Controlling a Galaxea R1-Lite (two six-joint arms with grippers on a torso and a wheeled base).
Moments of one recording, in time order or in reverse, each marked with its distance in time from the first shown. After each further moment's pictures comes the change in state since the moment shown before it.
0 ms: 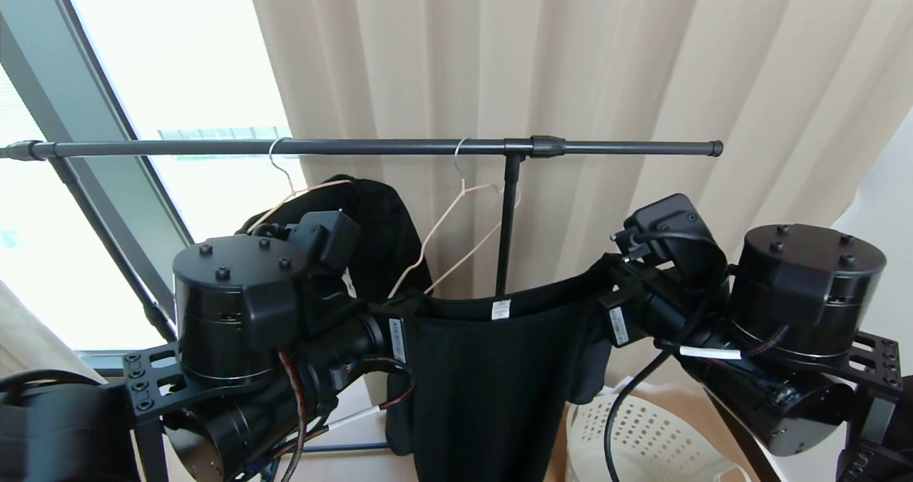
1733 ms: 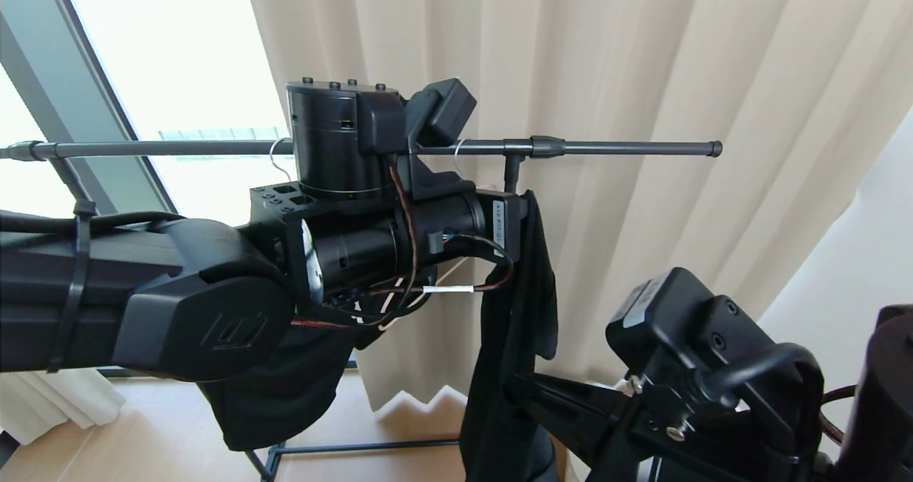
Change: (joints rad) left arm 0.024 0.208 -0.564 0.182 -0.434 0.123; right arm 0.432 -0.164 -0.100 0.416 0.209 0.314
